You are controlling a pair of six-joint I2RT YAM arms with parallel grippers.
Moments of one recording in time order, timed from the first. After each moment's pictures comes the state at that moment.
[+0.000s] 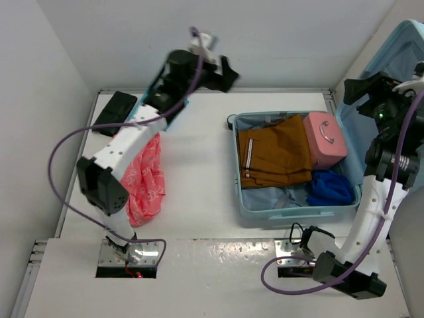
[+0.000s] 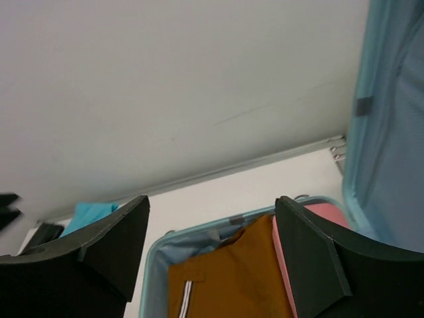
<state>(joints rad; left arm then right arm) -0.59 1.78 1.86 -0.09 0.22 -0.23 -0.46 1.00 1.40 -0.35 -0.37 0.36</state>
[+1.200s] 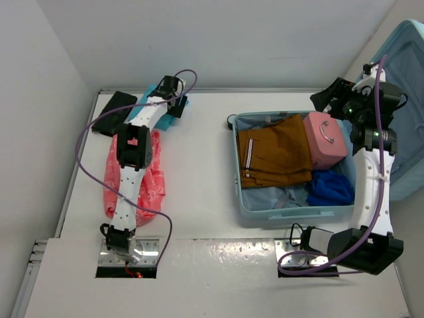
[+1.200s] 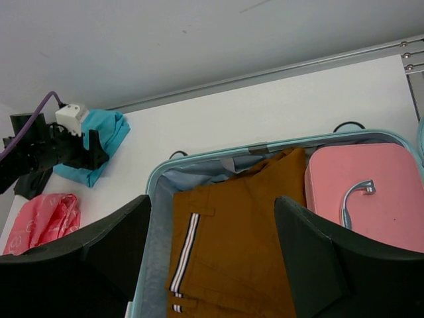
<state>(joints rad) -0.20 2.56 2.31 -0.59 -0.24 0.18 -0.30 1.21 1.31 -0.40 -0.45 0.28</state>
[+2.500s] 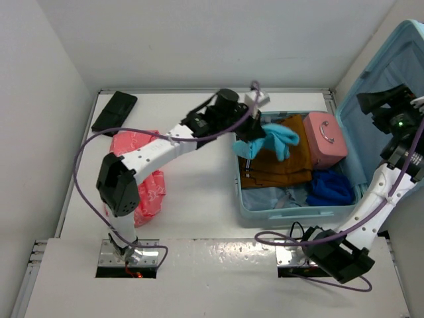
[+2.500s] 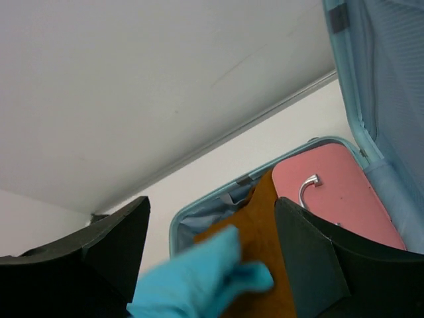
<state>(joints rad) -0.77 1.80 1.72 -0.24 0.39 -0.13 -0.72 1.10 1.32 -0.40 -0.68 0.51</state>
